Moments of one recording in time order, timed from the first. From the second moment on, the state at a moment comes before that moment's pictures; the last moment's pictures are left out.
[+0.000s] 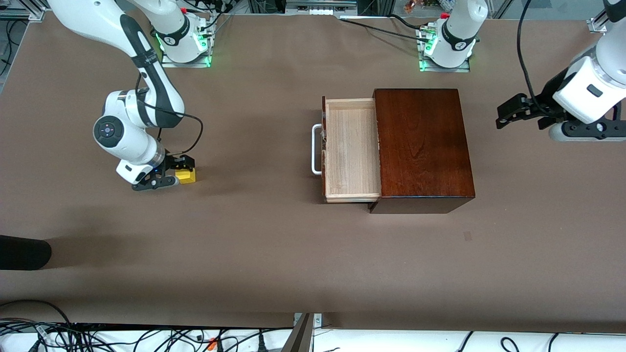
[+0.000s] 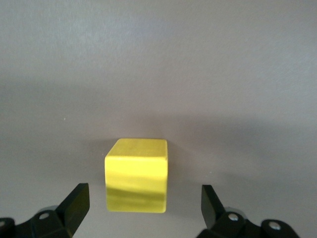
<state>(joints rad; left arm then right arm) -0.16 0.08 0.07 -1.48 -0.07 1.49 -0.13 0.23 0.35 -0.08 -2.19 0.06 2.48 -0.09</state>
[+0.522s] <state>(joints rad) -0.16 0.08 0.10 -1.48 -0.05 1.49 0.06 0.23 0.38 -0.08 -2.20 0.06 2.50 -0.09</state>
